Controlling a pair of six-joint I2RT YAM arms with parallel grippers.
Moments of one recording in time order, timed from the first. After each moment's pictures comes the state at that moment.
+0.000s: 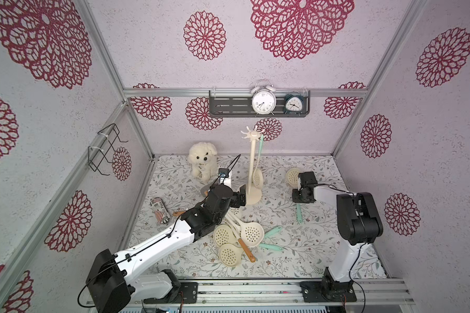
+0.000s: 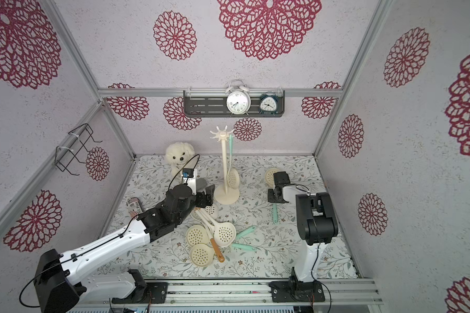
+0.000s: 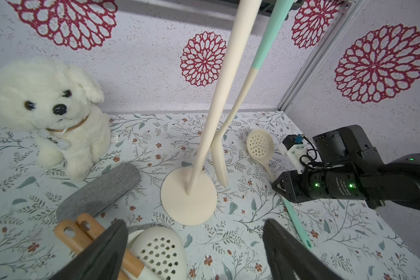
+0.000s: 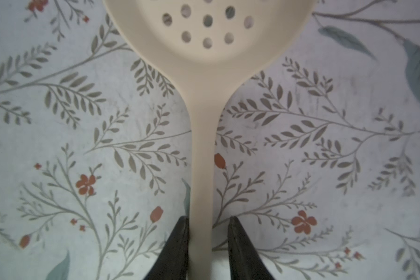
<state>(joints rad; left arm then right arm) -0.83 1.24 0.96 -0.10 -0.46 -0.39 0.13 1.88 1.12 -0.32 0.08 0.13</state>
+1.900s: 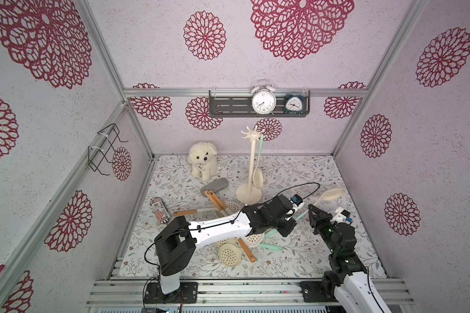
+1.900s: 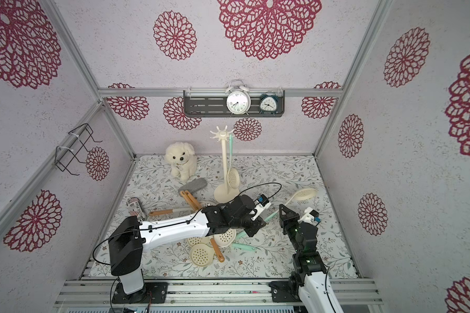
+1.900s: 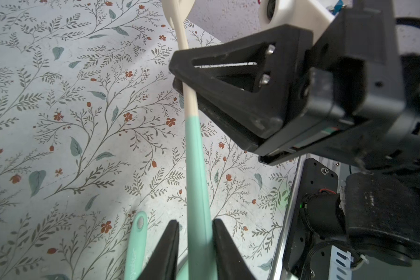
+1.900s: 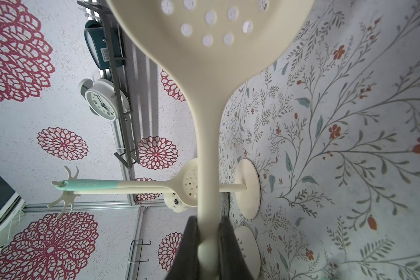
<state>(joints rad) -1.12 1.84 1.44 -0.28 0.07 -0.20 0.15 0.49 0.17 0.17 -0.11 1.43</state>
